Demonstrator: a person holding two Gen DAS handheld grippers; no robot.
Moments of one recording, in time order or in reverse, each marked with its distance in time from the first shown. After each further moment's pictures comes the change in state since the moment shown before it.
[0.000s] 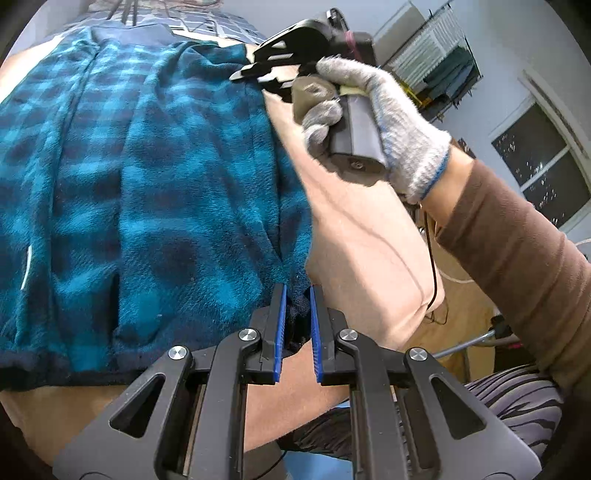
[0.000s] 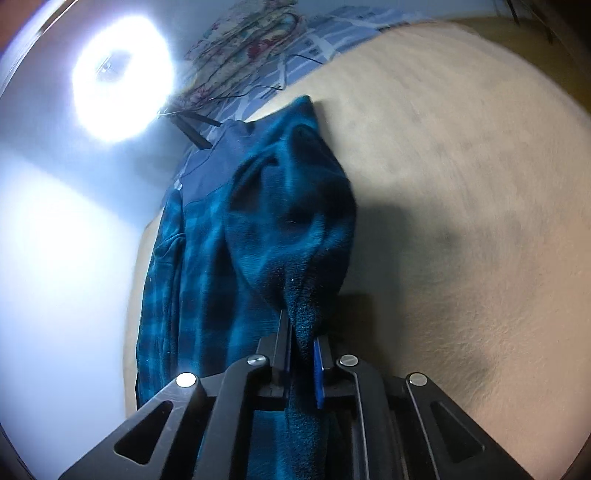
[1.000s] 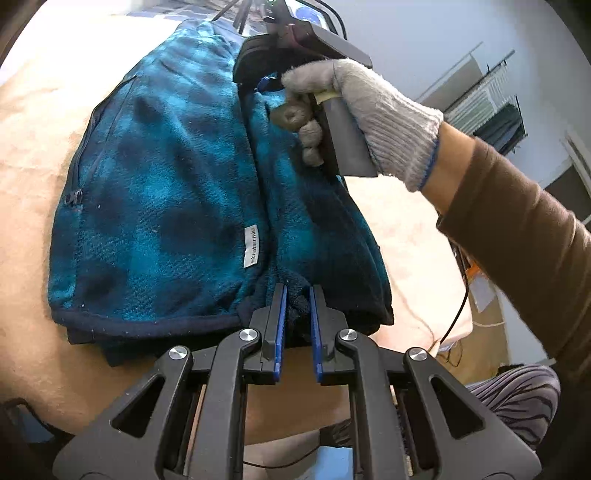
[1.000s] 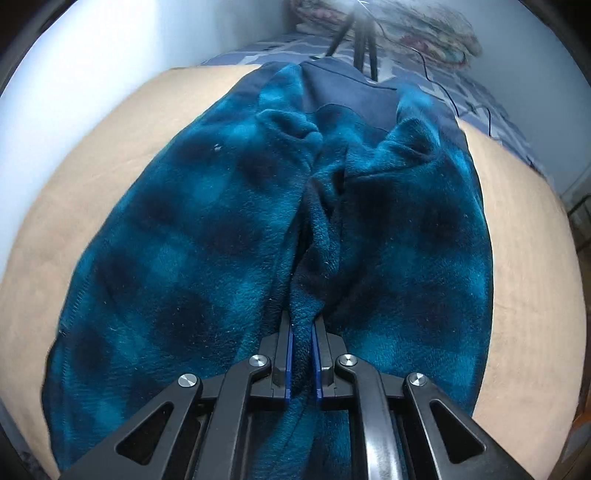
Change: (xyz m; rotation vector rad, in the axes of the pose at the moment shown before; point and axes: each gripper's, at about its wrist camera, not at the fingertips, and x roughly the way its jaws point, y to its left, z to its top) left arm -0.082 0.089 -0.025 -0.173 -0.101 0.127; right arm 0.148 0.217 -0.066 -0.651 0.121 -0.442
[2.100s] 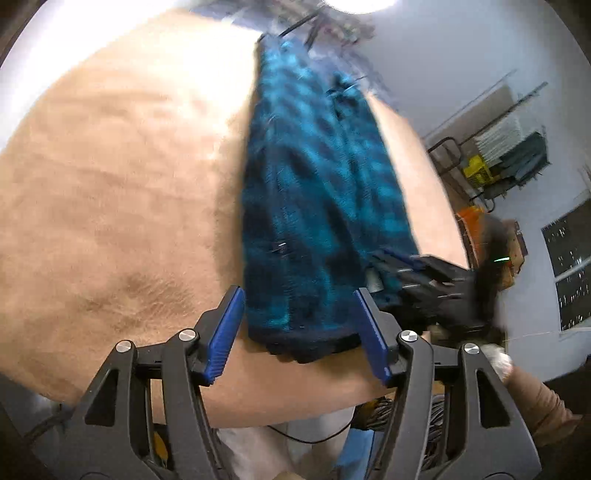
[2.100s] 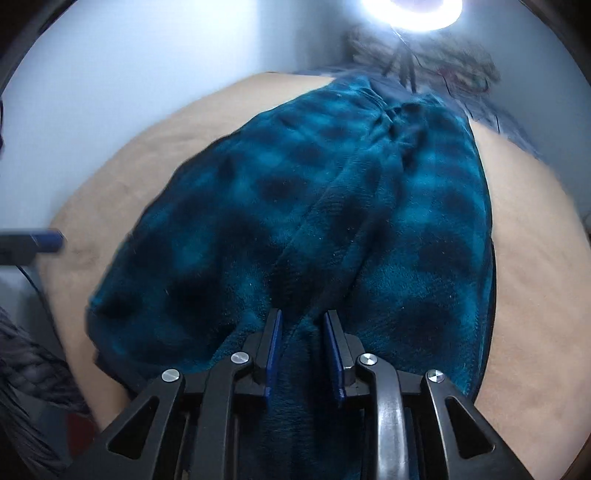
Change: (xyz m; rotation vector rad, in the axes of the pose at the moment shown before) left arm -0.075 0.118 0.040 -0.146 0.036 0.074; right arm -0.089 0.036 -0.200 -0.072 -0.138 0.193
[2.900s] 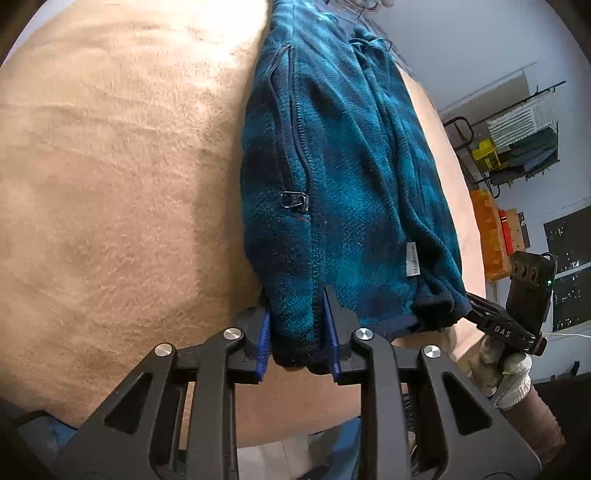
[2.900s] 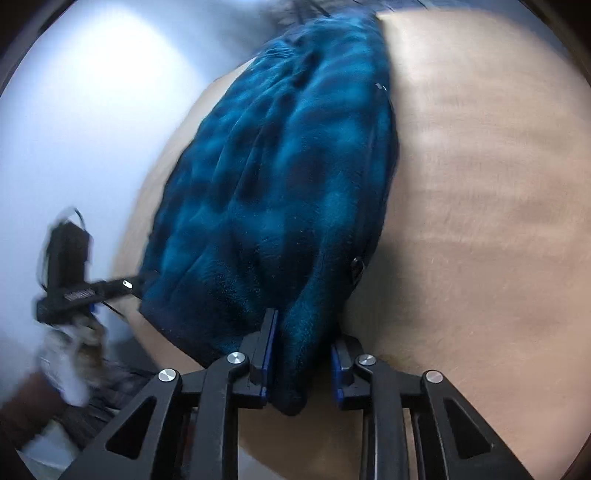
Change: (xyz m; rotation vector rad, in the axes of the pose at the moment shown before) left arm 0.052 0.010 -0.015 -0.034 0.107 -0.024; right arm -0.028 -0.081 -0.070 0.355 0.103 0.244
